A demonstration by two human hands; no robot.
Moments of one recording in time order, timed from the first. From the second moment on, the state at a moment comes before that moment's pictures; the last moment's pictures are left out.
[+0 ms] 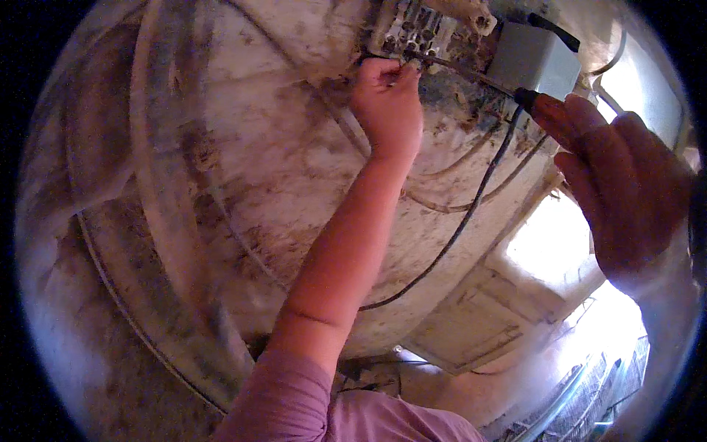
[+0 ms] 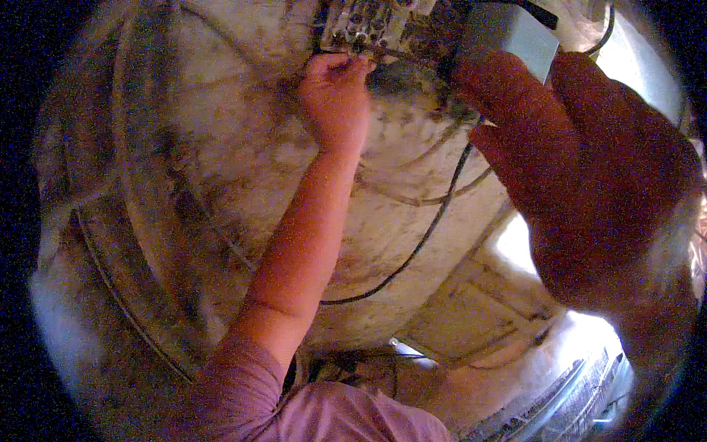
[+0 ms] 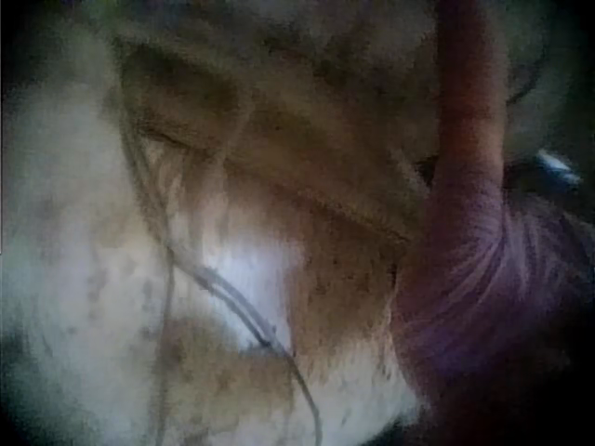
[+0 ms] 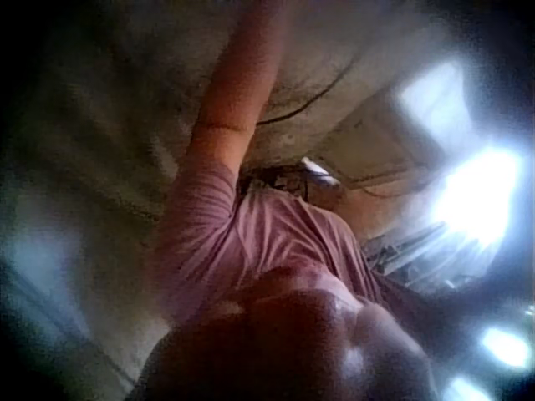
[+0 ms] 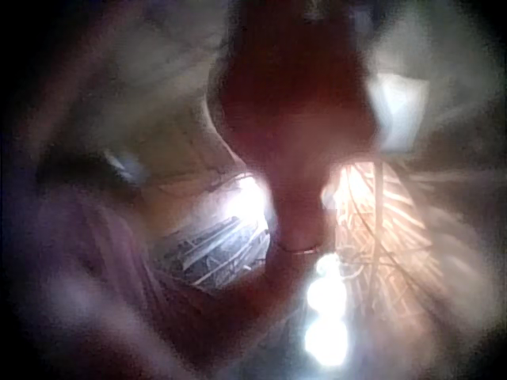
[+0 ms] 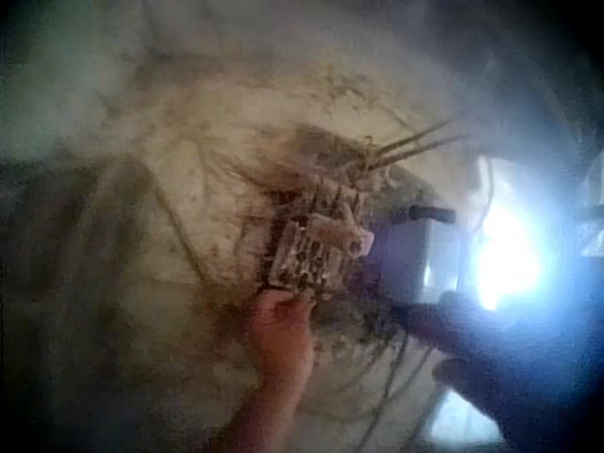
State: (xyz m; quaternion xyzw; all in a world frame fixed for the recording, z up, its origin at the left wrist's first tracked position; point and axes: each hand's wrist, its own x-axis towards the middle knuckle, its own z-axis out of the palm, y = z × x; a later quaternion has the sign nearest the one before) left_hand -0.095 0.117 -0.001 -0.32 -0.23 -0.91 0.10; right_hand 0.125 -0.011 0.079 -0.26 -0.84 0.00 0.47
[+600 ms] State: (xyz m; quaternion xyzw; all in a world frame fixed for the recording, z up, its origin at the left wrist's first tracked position) left_hand -0.089 0.114 0.002 -0.32 -0.23 -0.92 0.08; right_hand 0.154 -0.005 0.102 -0.26 -0.89 -0.10 0.36
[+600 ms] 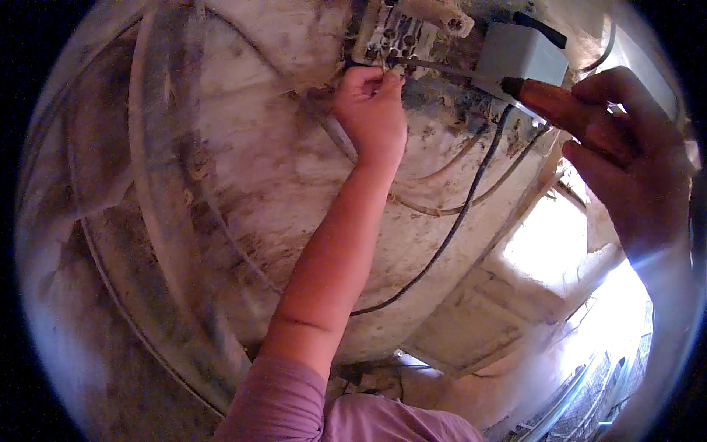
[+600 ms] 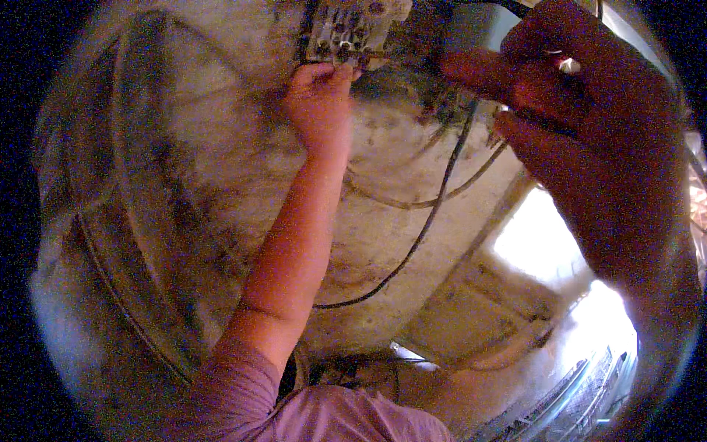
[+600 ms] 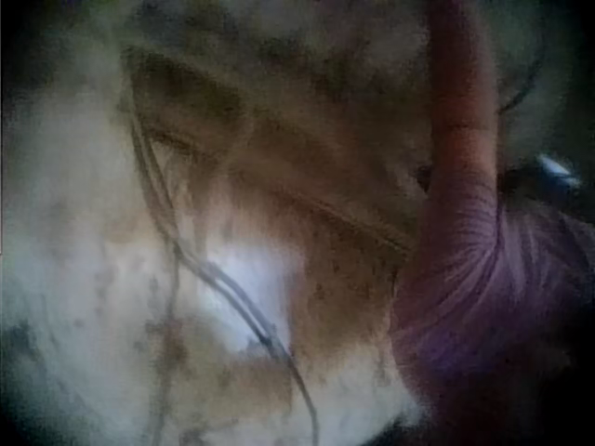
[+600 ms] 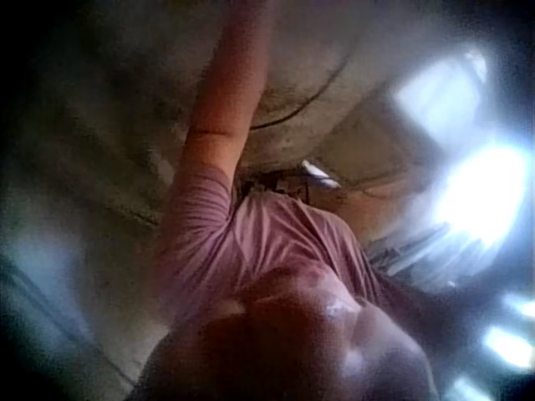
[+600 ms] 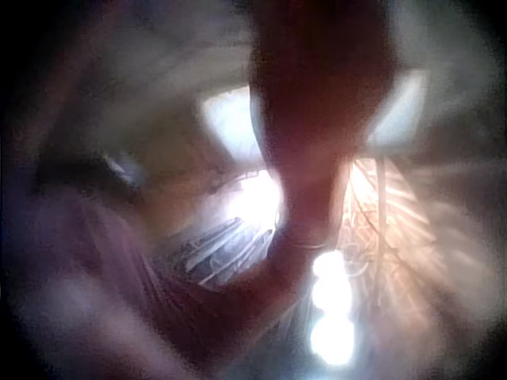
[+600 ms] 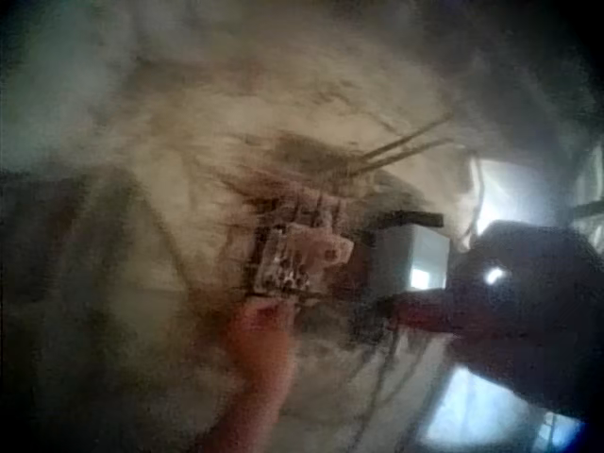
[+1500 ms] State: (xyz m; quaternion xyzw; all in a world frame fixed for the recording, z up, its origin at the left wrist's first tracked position) left_hand -0.093 0.125 -0.002 -0.33 -0.21 -0.92 0.09; right_hand 0.137 -0.016 0.082 -0.22 -0.86 0.12 0.44
